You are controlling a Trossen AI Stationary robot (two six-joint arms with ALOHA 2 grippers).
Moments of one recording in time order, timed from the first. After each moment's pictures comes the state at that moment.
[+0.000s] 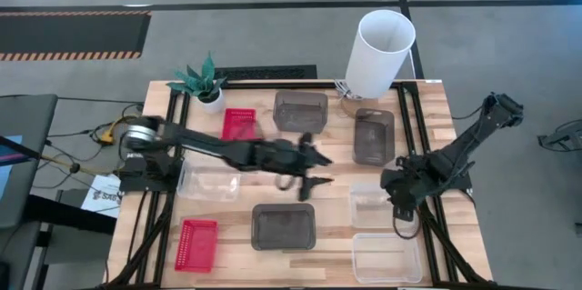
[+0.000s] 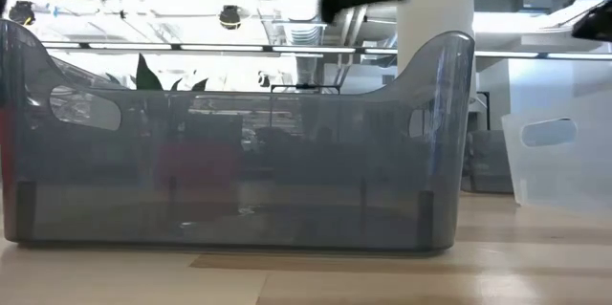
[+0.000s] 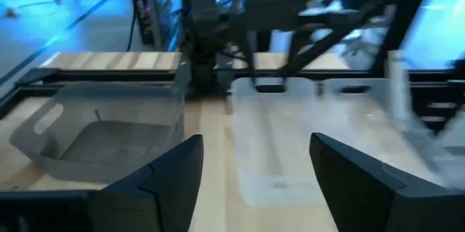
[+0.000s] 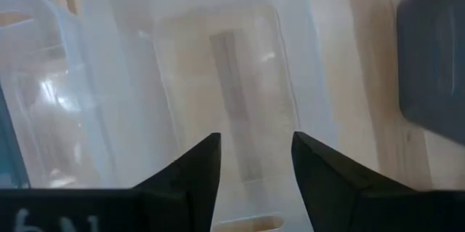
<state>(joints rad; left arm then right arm) -0.10 1.81 1.30 0.22 -0.05 -0.05 0.68 1.04 0.84 -1.10 0.15 0.91</state>
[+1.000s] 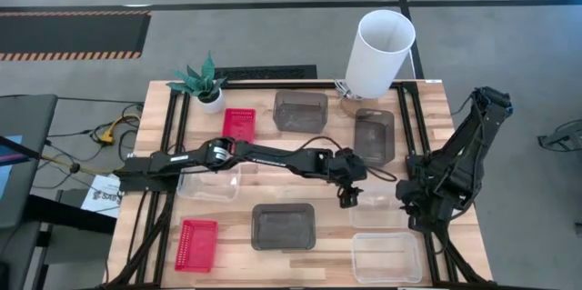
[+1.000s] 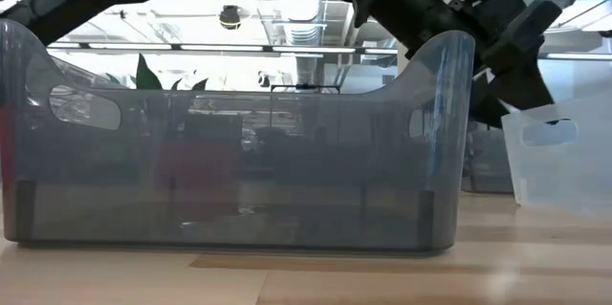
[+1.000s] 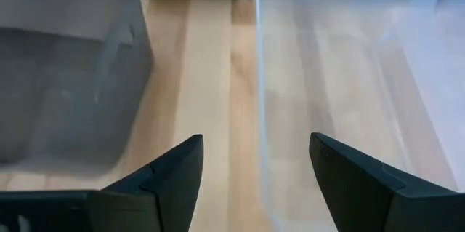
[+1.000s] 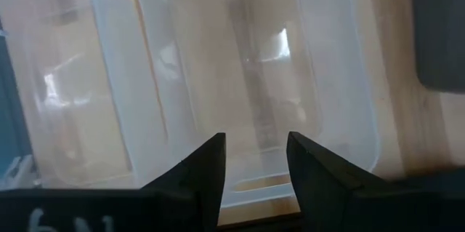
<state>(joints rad) -0.08 2.54 2.29 -0.46 -0.02 -0.09 1.01 1.04 0.84 -1.18 0.26 1.21</state>
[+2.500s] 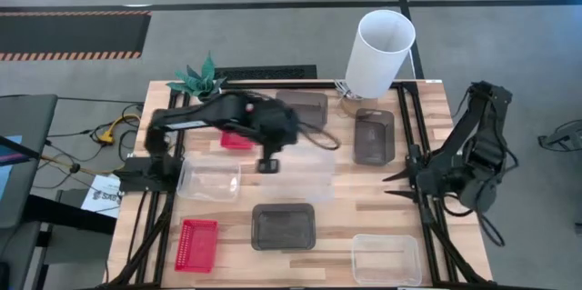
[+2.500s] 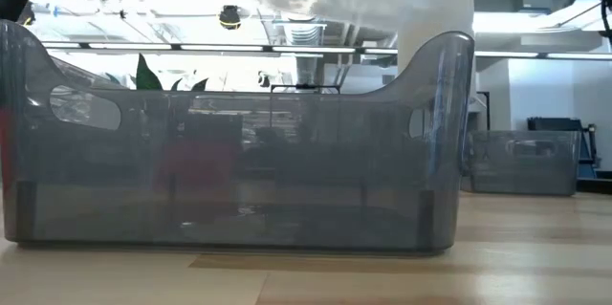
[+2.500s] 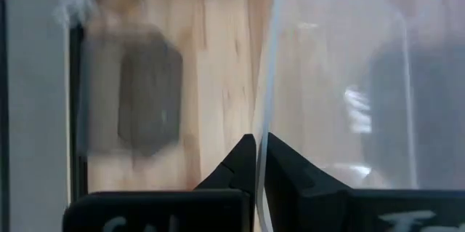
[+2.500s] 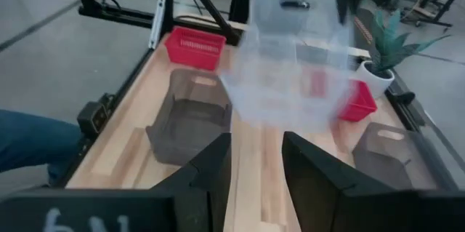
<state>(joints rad) -0.06 1.94 2.35 -1.56 -0.17 0.05 1.05 0.87 1.01 -0.75 0.94 0.36</state>
